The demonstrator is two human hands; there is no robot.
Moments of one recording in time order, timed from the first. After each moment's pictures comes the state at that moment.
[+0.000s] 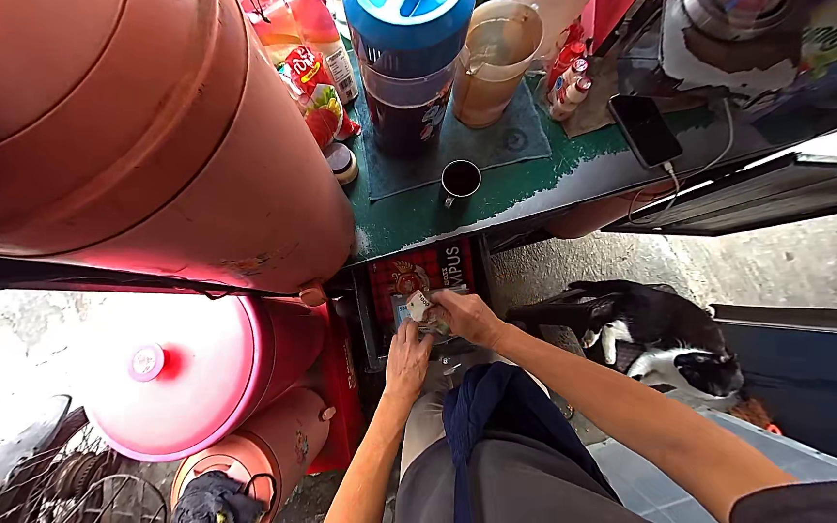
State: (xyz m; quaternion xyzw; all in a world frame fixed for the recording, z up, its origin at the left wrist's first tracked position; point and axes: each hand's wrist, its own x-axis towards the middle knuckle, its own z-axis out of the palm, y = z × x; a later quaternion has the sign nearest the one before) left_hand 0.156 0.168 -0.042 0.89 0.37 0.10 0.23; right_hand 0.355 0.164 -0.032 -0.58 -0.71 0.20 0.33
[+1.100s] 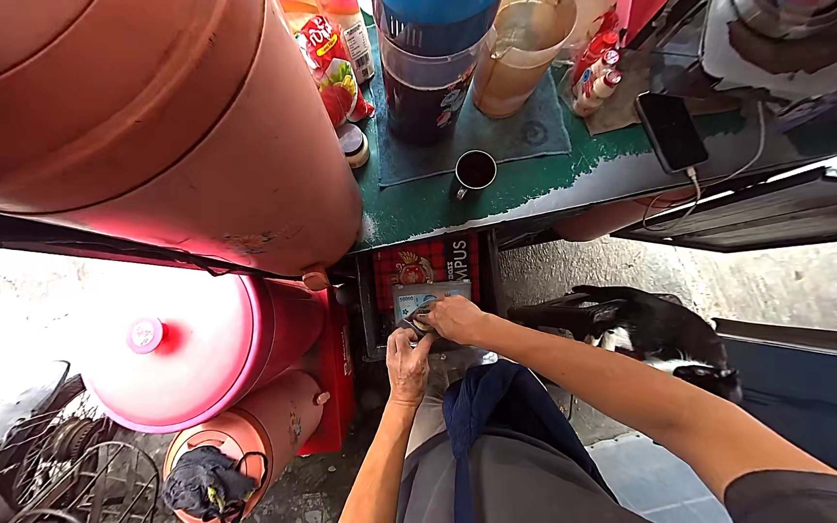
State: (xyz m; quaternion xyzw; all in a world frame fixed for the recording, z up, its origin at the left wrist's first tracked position) left_hand 0.155 0.134 -0.060 0.81 0.46 0.33 0.17; right_hand 0.328 0.204 0.019 -0.50 -0.74 0.40 -0.21
